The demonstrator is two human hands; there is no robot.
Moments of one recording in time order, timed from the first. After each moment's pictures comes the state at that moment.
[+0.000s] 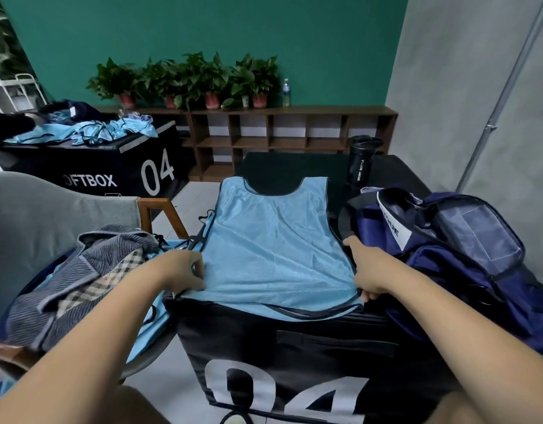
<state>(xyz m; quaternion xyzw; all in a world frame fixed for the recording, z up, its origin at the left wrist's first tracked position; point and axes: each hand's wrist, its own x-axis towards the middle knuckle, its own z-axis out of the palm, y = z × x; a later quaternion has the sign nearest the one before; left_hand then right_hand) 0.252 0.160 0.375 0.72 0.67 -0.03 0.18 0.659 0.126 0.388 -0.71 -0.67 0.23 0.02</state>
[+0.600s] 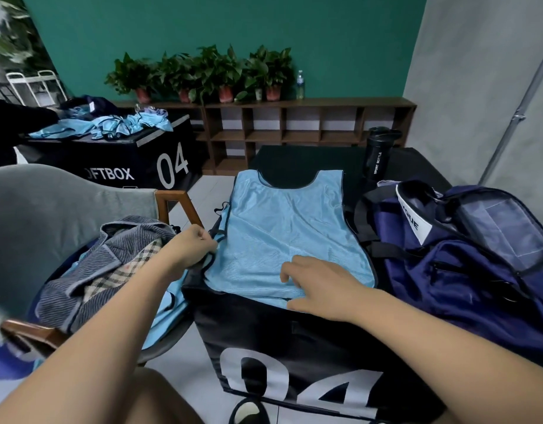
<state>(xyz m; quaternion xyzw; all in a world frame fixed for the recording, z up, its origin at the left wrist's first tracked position) 0.246 0.164 0.368 0.54 0.70 0.30 0.37 0.564 0.102 0.354 -0.45 -0.89 0.08 0.07</state>
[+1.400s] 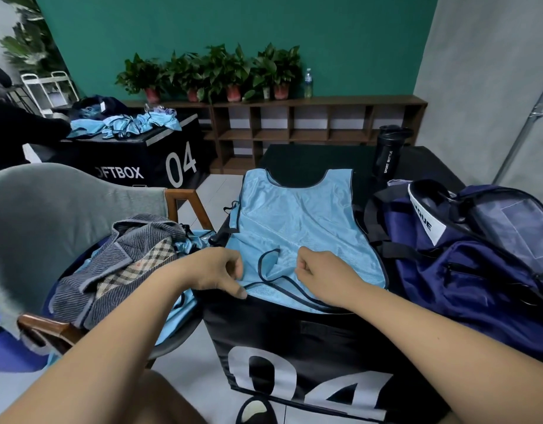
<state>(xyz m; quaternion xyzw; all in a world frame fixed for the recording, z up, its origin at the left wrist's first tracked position) 0.259 0.140 0.369 0.76 0.58 0.03 0.28 0.553 0.121 0.344 -0.54 -0.81 0.19 0.15</state>
